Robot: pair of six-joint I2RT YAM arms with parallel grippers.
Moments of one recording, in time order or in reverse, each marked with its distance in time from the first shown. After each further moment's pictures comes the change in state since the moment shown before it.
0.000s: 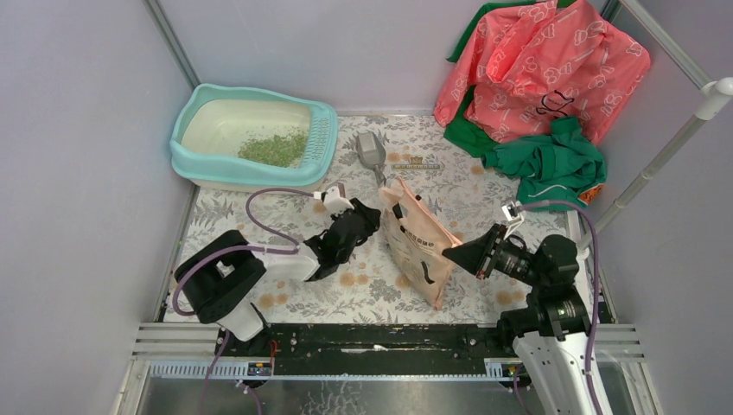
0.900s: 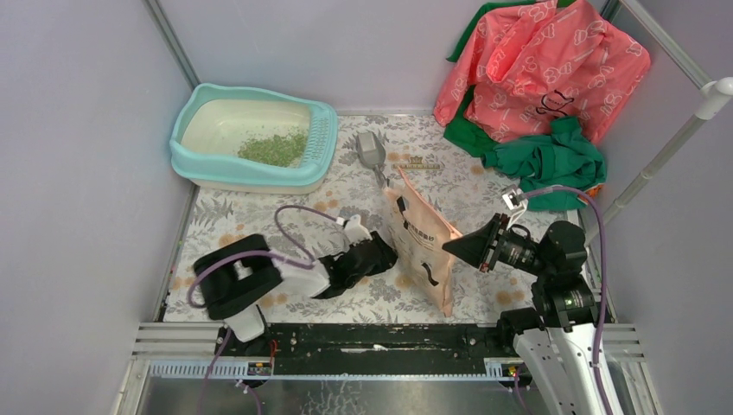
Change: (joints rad) left arm -0.151 0.029 -0.070 -0.063 0.140 -0.183; right arm 0.001 0.157 0.151 0.003 -0.076 -0.022
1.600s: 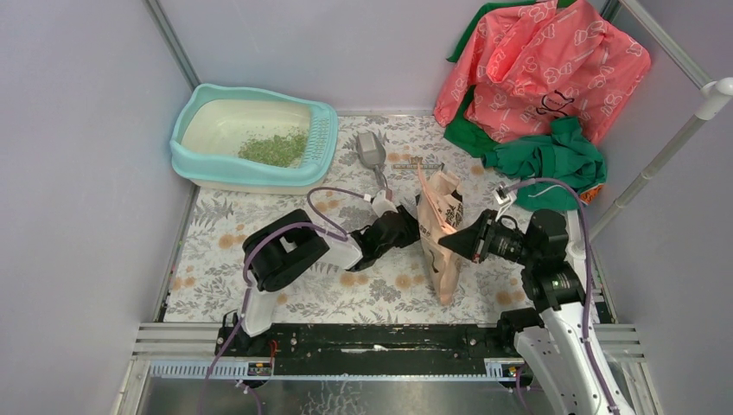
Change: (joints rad) left arm 0.088 0.399 0.393 0.103 0.141 -0.014; right arm 0.000 0.070 -0.085 0.035 0.039 -0.028
